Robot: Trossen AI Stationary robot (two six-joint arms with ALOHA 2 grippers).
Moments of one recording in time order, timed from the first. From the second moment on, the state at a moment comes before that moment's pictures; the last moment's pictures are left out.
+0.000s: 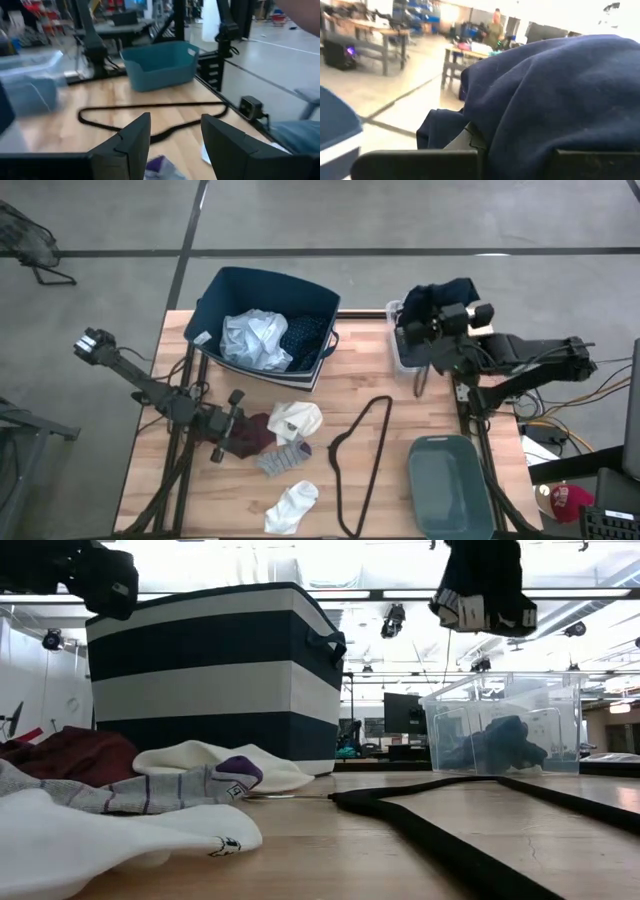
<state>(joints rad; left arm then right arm) -0.57 0.64 0.24 0.33 -0.31 0.02 0.15 1.11 1.31 -0.81 1.53 0.44</state>
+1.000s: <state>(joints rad) -0.58 0.57 0.21 0.14 -0.35 -0.10 -0.18 1.11 0.93 -1.00 1.01 0.81</state>
